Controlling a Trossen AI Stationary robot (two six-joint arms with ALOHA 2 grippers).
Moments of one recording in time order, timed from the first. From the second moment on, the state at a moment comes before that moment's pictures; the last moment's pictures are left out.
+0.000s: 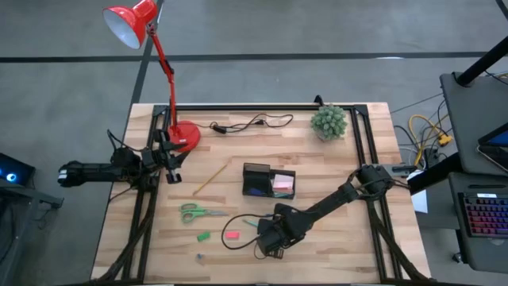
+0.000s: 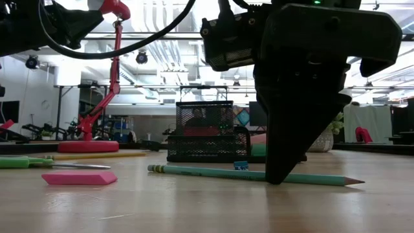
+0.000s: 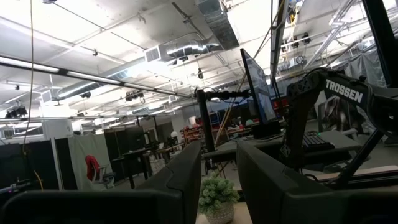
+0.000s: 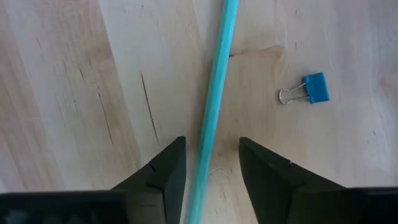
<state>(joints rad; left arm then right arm) 0.01 0.10 0.01 0.49 -0.22 0.35 0.49 2.19 1.61 -0.82 0.18 0.70</state>
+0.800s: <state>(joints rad) 0.01 0.10 0.01 0.49 -0.22 0.35 0.49 2.19 1.61 -0.85 0.11 0.62</state>
